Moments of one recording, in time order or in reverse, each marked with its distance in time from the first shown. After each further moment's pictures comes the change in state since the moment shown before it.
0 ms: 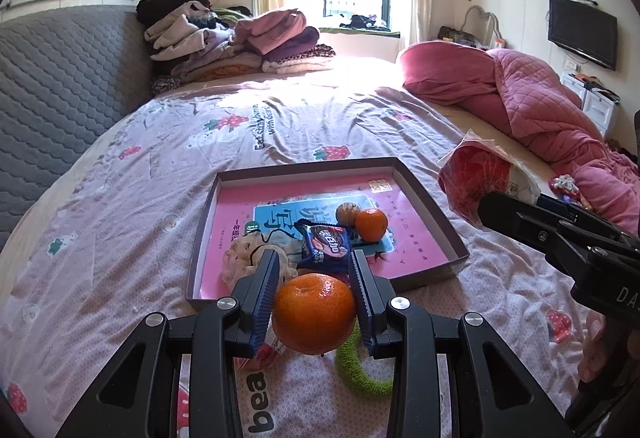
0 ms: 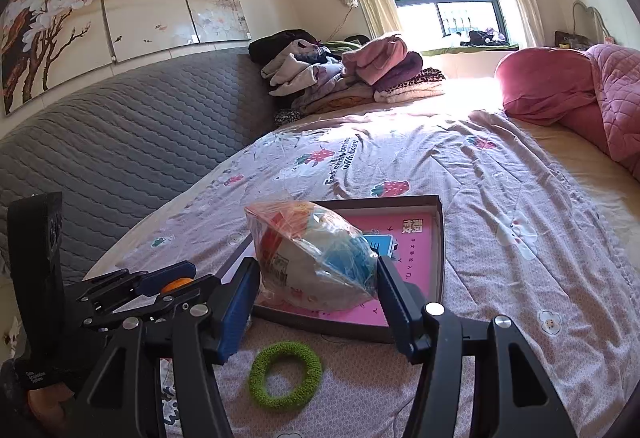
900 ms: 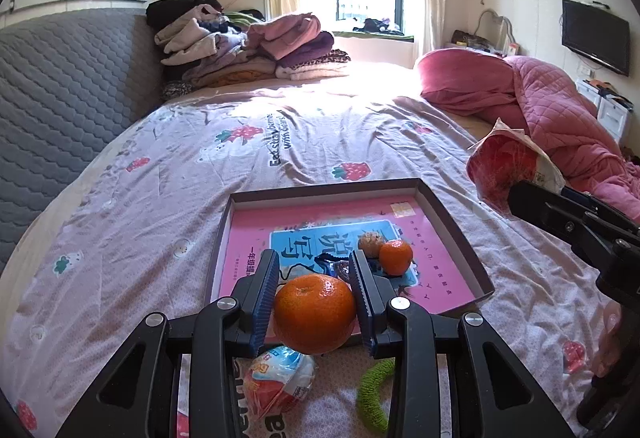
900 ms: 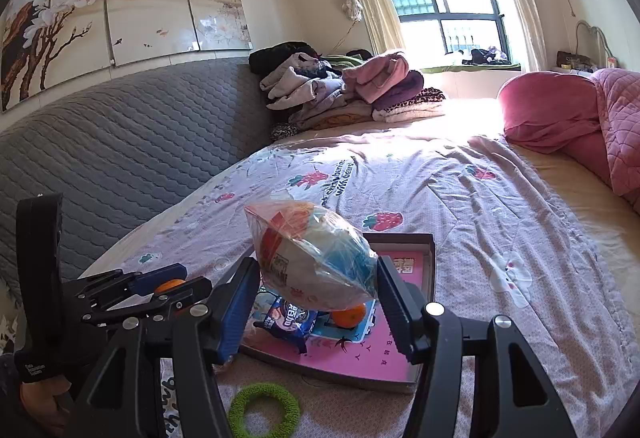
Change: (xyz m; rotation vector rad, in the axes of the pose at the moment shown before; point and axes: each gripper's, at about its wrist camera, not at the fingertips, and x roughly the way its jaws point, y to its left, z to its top) left arm 0.024 0.013 0.030 -0.011 -0.009 0.046; right arm 0.018 -0.010 0.031 -0.044 -0.040 -0.015
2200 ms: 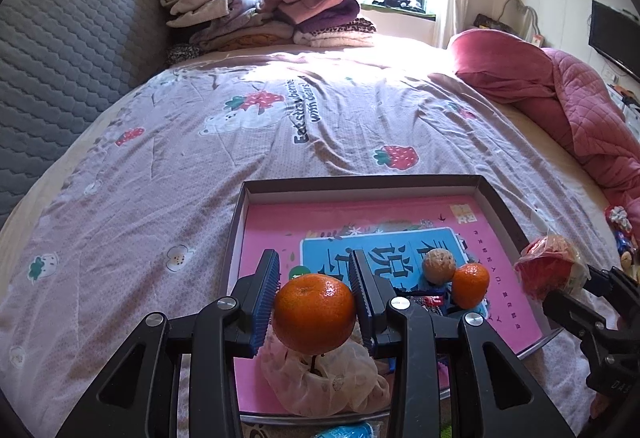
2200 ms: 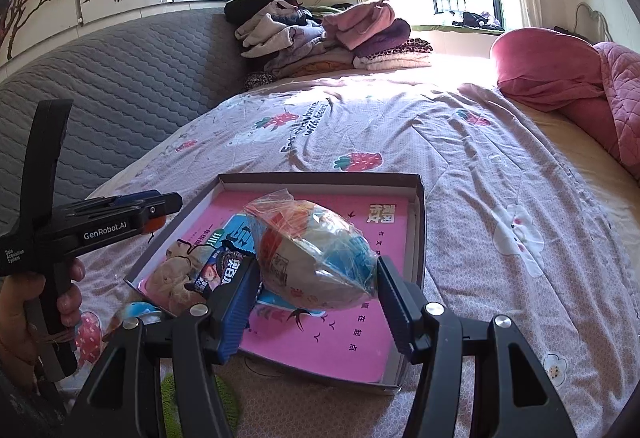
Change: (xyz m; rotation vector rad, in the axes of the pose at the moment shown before) left arm 0.102 0.044 0.020 -0.056 0.116 0.017; right arm 0.080 -0.031 -0.040 -0.005 0.196 -0.079
